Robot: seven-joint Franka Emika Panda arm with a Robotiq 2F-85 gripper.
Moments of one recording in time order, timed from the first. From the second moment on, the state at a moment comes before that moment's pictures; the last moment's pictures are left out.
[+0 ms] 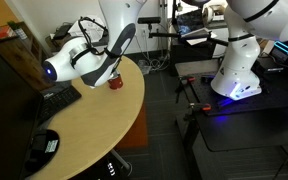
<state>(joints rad) 0.26 0.83 -0.30 -1.49 -0.74 1.68 1.72</state>
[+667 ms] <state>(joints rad) 0.21 0.84 -0.27 -1.46 -0.77 1.77 1.81</state>
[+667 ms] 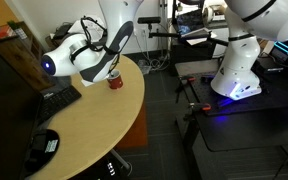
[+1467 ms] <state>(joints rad) 0.10 0.63 -0.22 -1.45 -0.61 1.76 1.36</state>
